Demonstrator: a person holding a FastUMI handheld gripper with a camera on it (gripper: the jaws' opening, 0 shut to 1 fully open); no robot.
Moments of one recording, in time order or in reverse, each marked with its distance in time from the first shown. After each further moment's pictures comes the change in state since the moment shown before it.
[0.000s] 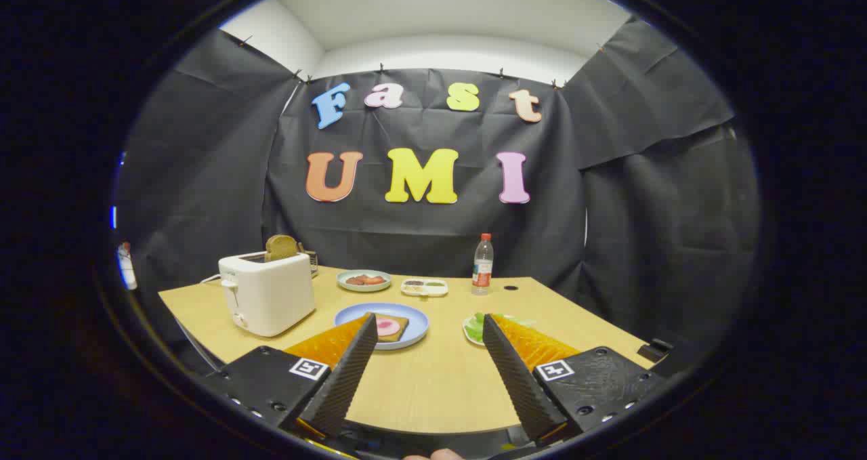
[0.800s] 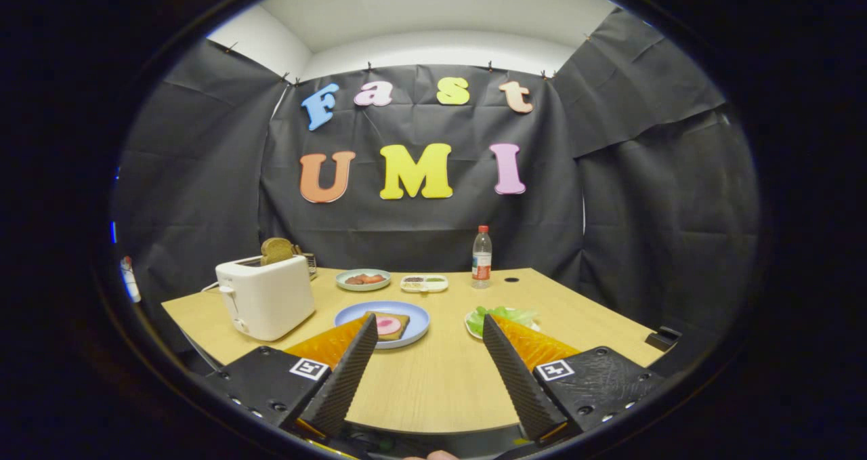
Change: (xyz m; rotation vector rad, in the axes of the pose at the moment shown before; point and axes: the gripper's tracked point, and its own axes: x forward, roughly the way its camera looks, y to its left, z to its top) arm 0.003 -0.004 -0.003 0.041 0.013 -0.007
